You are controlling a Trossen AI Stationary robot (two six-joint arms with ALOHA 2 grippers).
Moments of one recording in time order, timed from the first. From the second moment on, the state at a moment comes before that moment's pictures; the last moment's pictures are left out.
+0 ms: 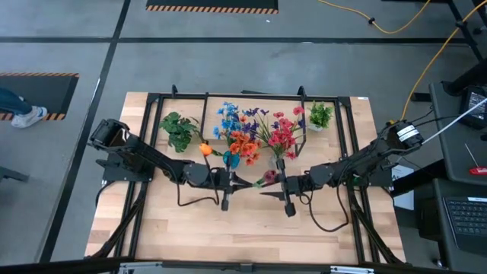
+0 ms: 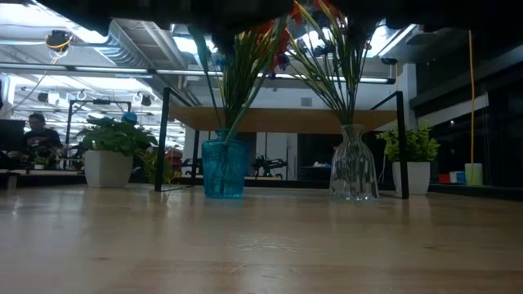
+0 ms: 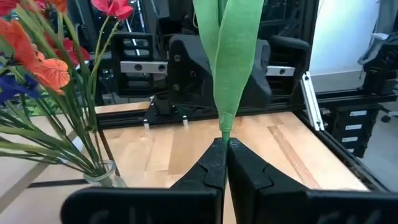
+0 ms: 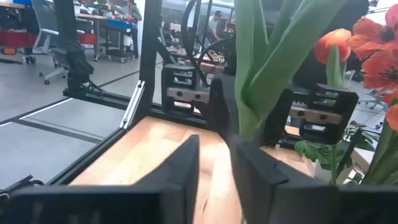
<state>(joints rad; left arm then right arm) -0.31 1.62 0.74 0.81 -0.28 0.04 0.39 1.50 0.55 0.98 0.21 -0.16</state>
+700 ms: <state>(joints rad) -0.26 1.62 0.74 0.86 -0.22 0.07 0.30 1.50 0.58 1.00 0.11 -0.11</state>
